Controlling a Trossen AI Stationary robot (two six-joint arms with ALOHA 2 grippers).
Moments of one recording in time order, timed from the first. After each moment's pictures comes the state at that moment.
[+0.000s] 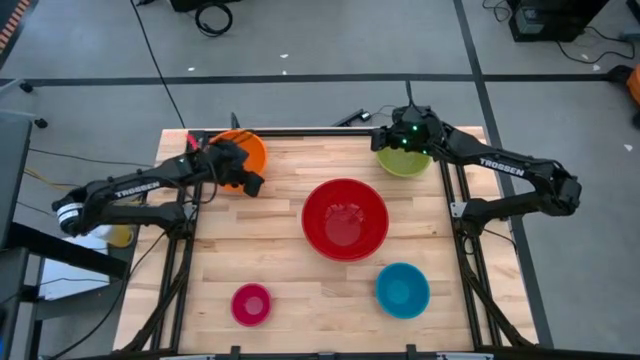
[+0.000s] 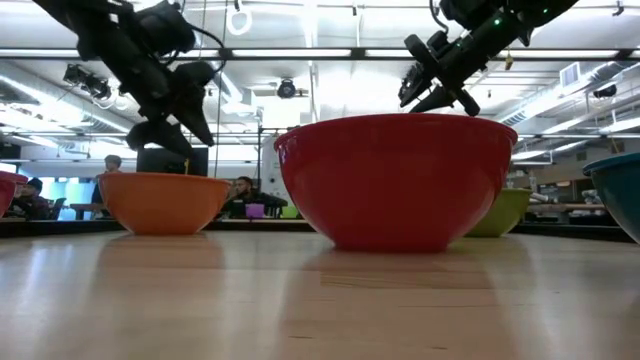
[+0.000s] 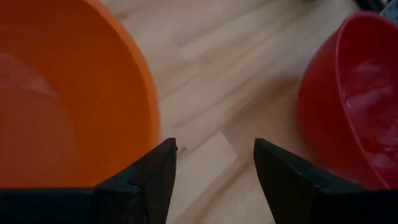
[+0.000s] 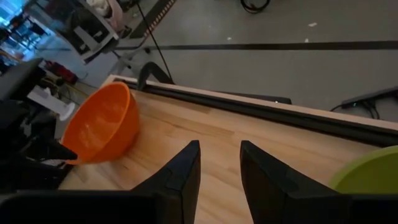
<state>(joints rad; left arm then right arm) 0.50 0.97 0.65 -0.47 0.08 -0.56 -0.56 1.19 0.93 -0.24 0.11 0.64</state>
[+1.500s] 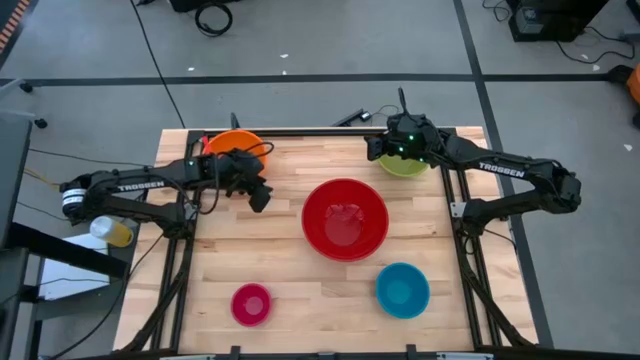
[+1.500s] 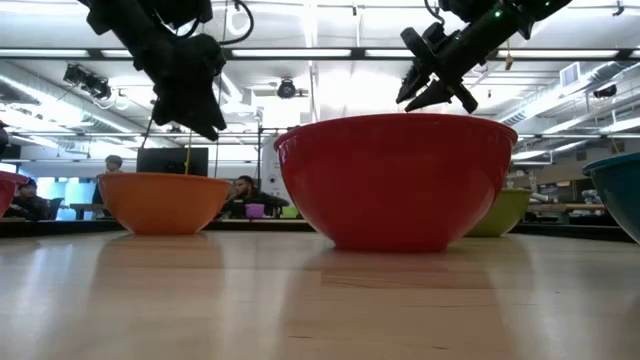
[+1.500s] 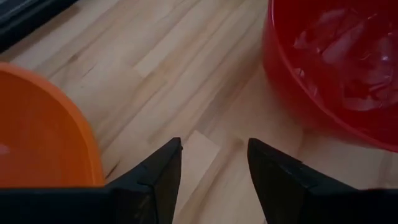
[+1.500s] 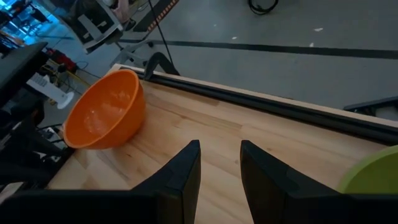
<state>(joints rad) 0.29 1.06 0.79 -0.54 -0.07 -0.36 -0.46 1.19 0.93 -0.25 0.19 0.63</state>
